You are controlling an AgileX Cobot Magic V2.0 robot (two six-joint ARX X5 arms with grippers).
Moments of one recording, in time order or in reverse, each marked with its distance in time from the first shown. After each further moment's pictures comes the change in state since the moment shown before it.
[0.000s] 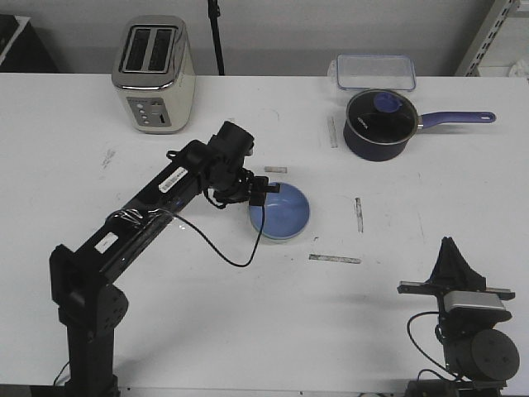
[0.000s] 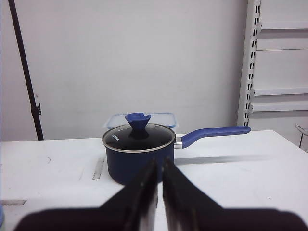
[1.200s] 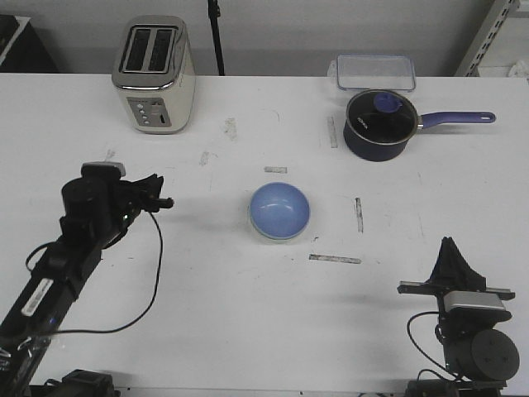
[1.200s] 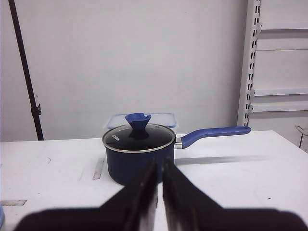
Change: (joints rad) left arm 0.411 -0.855 -1.004 0.876 -0.013 0.172; right arm 0.000 -0.001 0.000 0.000 0.000 0.000
